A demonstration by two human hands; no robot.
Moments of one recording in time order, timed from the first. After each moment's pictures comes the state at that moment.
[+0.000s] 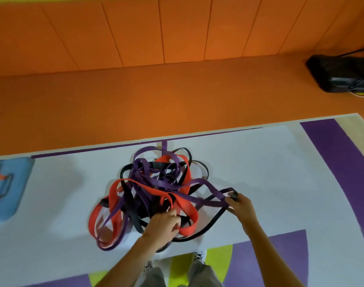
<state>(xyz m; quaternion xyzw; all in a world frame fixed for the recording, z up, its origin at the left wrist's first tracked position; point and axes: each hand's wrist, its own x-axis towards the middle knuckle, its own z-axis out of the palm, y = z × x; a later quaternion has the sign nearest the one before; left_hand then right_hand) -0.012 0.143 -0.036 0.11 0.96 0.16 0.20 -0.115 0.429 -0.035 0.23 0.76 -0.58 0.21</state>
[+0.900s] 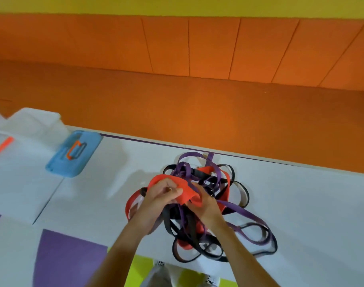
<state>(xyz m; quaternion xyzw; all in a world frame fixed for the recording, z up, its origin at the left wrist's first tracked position) 0.000 0.082 0.113 -0.25 0.59 0.77 -0.05 -0.116 0.233 -0.006 -0.25 0.81 -0.44 0.29</state>
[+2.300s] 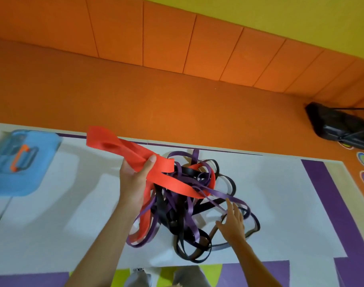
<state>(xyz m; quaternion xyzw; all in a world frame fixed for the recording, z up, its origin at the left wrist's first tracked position) -0.018 -0.055 0.100 -0.26 0.51 0.79 -0.21 -0.068 0.281 -0.033 0.03 0.96 -0.15 0.23</state>
